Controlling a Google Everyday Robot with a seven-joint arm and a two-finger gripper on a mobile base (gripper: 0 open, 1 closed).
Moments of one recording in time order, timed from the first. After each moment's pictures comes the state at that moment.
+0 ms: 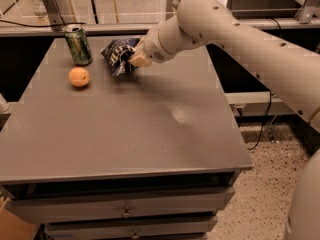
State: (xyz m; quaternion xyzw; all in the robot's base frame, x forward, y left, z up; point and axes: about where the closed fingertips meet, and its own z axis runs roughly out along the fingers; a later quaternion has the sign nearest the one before) arm 0.706 0.058 0.871 -0.61 0.66 0.11 0.43
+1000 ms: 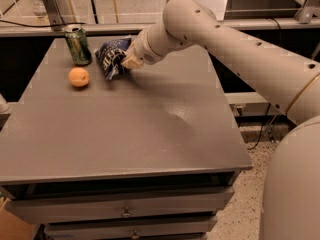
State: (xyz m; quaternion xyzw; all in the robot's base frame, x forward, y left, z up) arm 0.721 0.090 0.853 -0.62 0.65 0.11 0.42
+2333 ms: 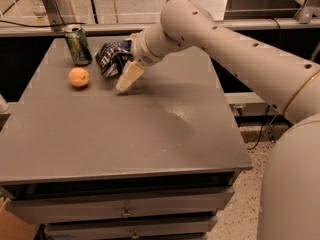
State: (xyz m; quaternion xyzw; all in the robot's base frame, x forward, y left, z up) arm 0.719 0.096 0.848 -0.63 0.65 0.12 0.42
